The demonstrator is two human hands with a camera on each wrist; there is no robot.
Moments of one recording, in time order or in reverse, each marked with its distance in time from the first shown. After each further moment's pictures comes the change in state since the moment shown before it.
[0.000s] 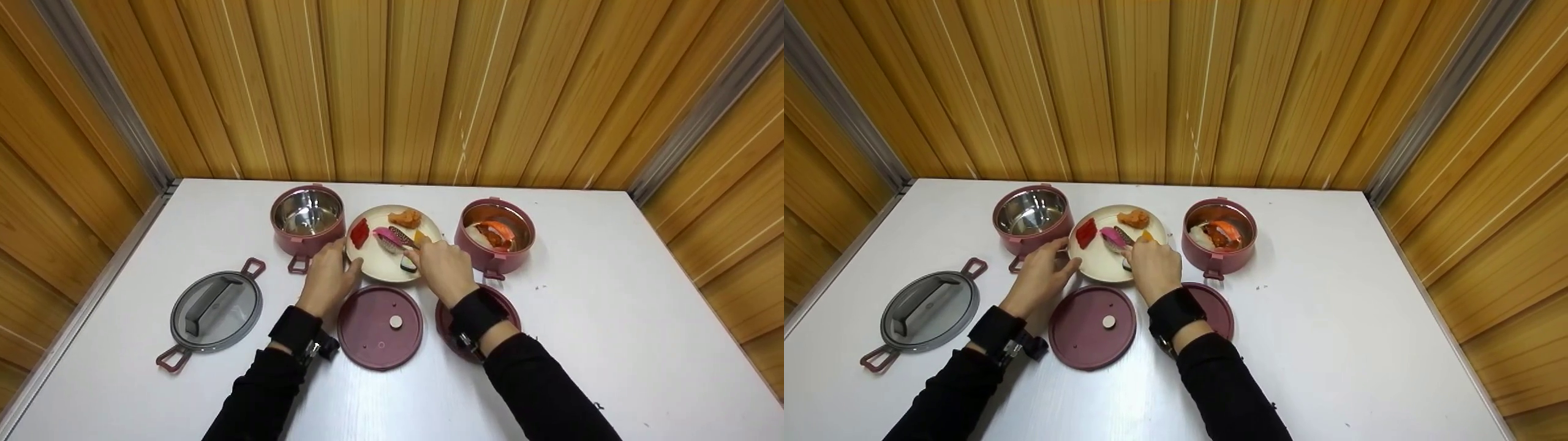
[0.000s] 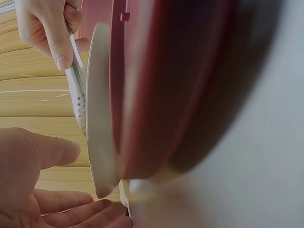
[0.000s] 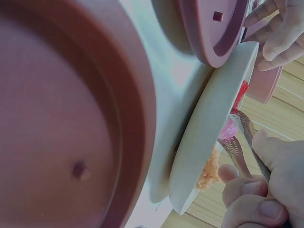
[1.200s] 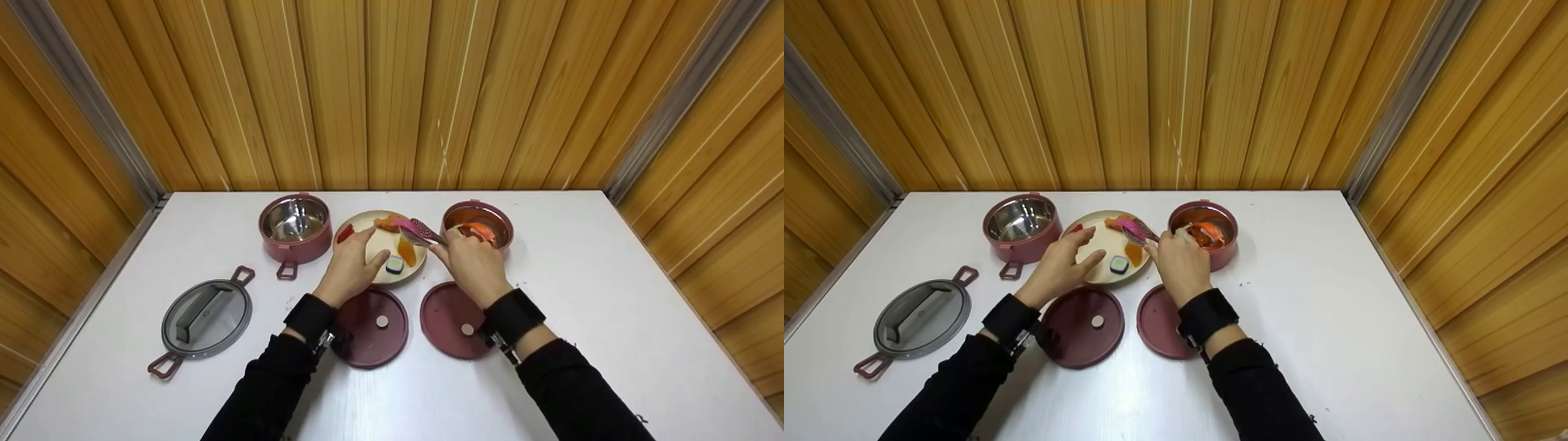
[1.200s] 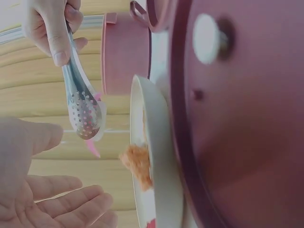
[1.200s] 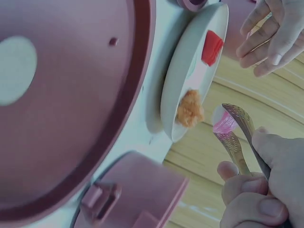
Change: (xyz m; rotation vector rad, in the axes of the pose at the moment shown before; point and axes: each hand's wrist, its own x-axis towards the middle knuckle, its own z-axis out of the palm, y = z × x) left_hand 0.044 0.015 0.051 0.020 -0.116 0.199; right_hand -0.046 0.010 -0.138 0.072 0.020 0.073
